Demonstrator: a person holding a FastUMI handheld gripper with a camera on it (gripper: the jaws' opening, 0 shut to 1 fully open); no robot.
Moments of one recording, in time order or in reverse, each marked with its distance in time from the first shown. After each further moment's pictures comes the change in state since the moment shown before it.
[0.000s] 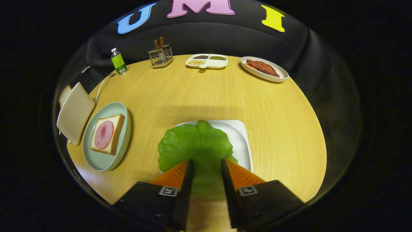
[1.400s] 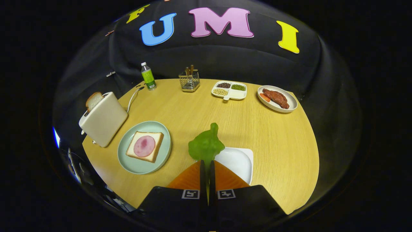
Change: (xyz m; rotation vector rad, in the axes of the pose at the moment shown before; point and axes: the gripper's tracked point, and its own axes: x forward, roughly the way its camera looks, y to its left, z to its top) arm -0.091 0.049 0.064 -0.097 -0.149 0.178
